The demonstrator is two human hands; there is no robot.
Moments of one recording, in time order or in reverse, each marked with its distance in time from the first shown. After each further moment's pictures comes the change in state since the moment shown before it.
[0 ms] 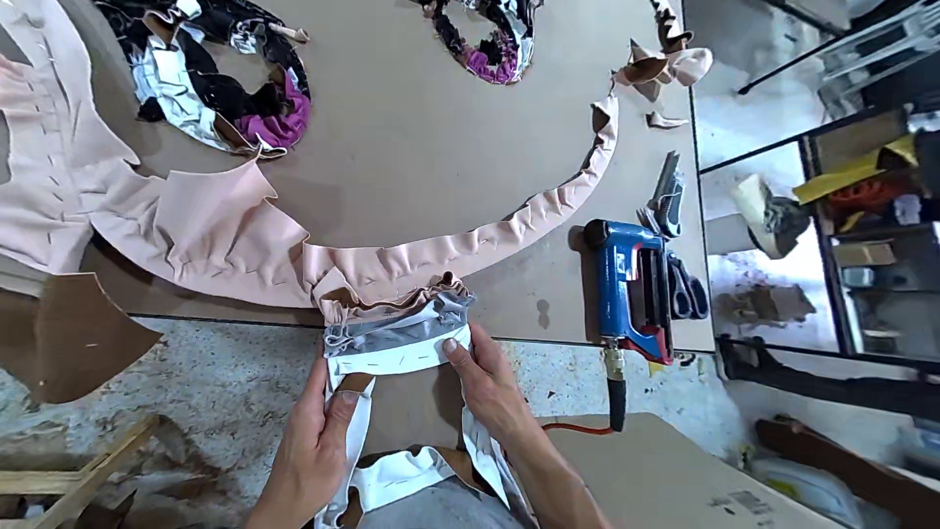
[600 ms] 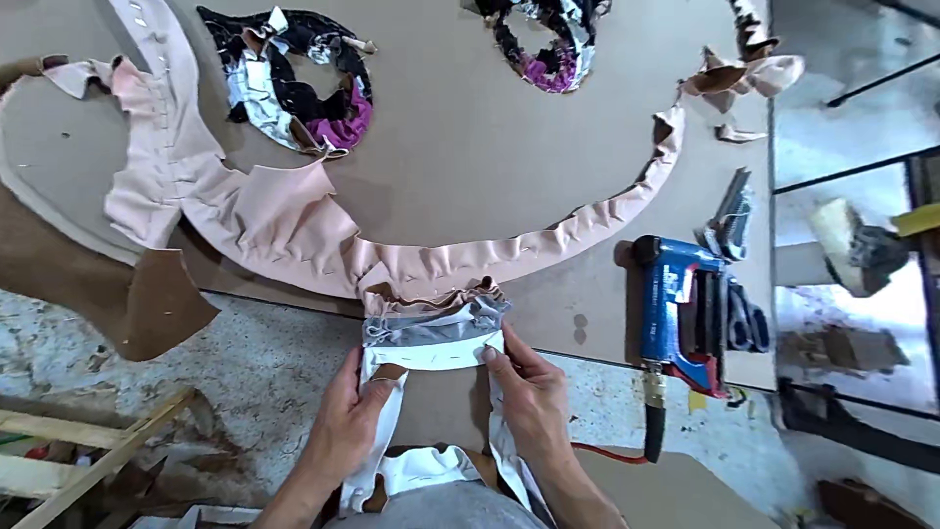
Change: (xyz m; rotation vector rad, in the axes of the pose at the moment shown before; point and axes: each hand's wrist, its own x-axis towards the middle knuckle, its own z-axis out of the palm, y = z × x) left_hand 0.005 0.008 0.000 -0.136 0.039 -0.214; right_hand -0.012 -0.001 0.008 0.154 0.270 -0.078
